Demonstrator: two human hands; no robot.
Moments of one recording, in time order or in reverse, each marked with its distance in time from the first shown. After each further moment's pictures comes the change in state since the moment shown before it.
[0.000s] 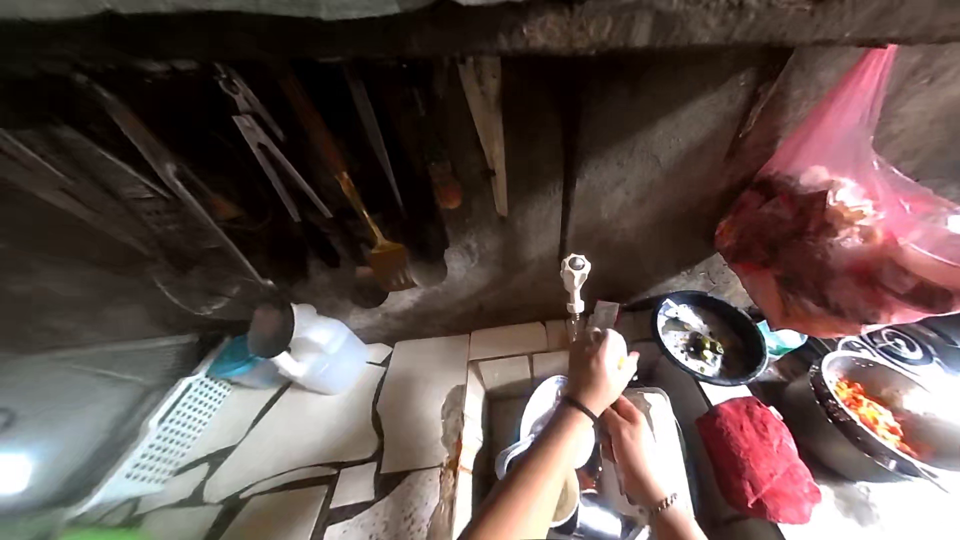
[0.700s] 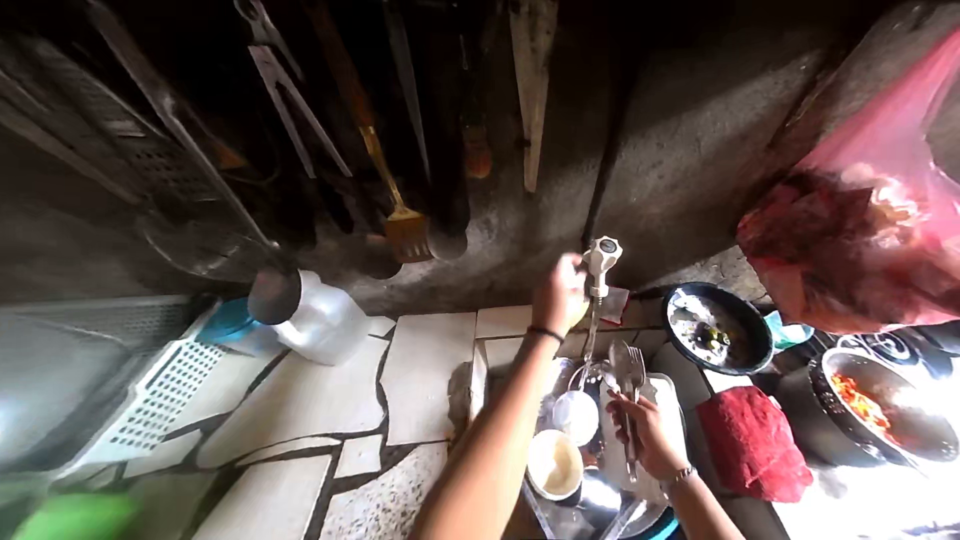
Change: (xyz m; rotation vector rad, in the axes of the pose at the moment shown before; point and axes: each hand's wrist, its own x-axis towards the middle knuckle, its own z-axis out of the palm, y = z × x) left_hand 0.060 -0.036 -0.103 -0.250 -0.006 -0.293; right_hand 0.026 0.044 -0.023 0.047 0.067 0.191
